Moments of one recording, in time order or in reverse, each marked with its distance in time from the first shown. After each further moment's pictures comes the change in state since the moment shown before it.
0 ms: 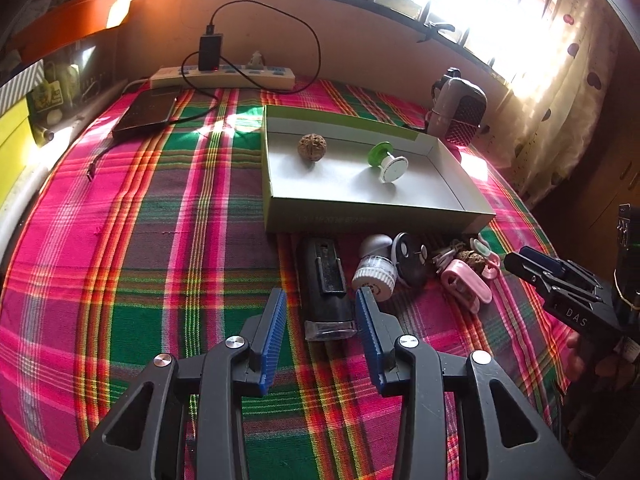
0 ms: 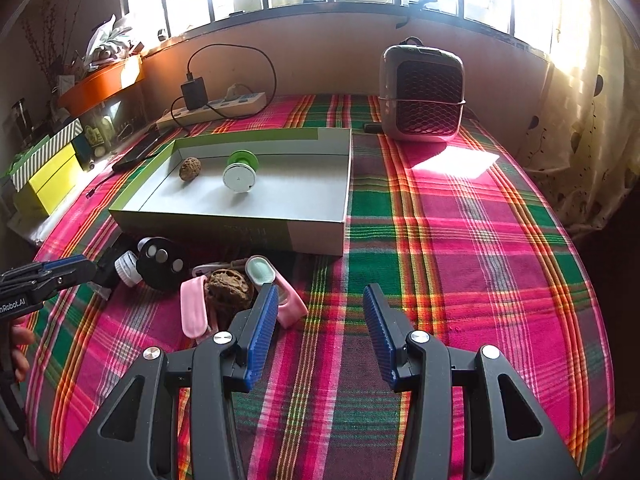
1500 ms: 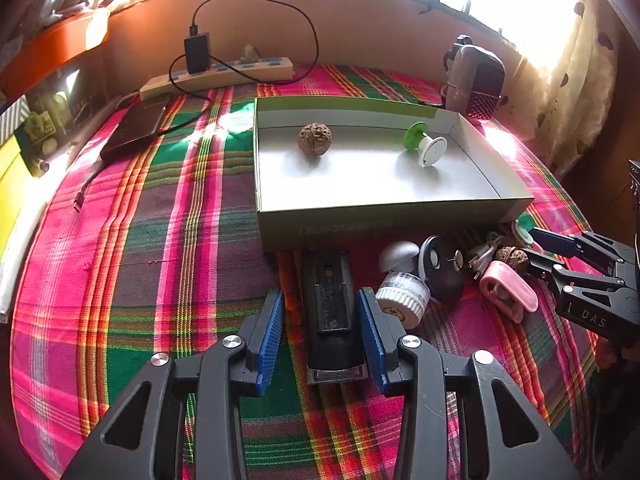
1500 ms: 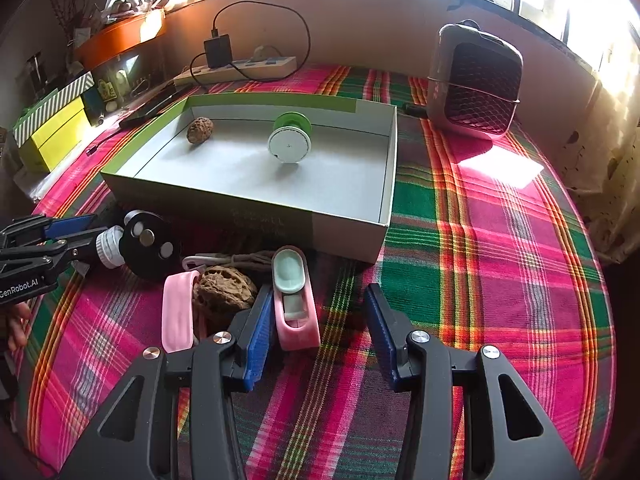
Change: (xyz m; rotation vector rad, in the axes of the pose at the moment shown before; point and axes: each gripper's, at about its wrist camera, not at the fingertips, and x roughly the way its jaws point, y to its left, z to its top) left arm 0.034 -0.006 0.014 0.101 0.037 0.114; right arm 0.040 0.013 0.011 -0.121 0.100 0.036
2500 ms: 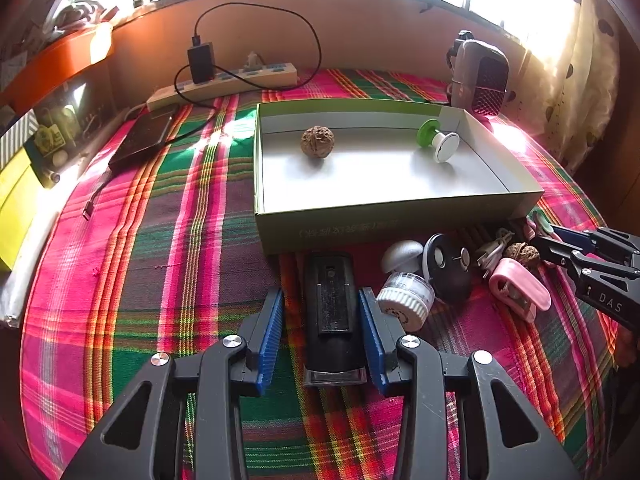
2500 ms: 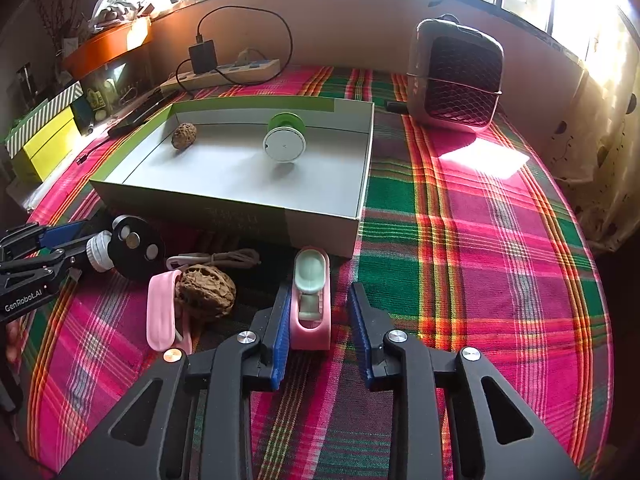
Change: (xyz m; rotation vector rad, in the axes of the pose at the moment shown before) left arm 0.003 -0.006 -0.003 0.028 -0.021 0.060; right arm -0.003 -0.010 -0.002 0.029 -0.004 -0.020
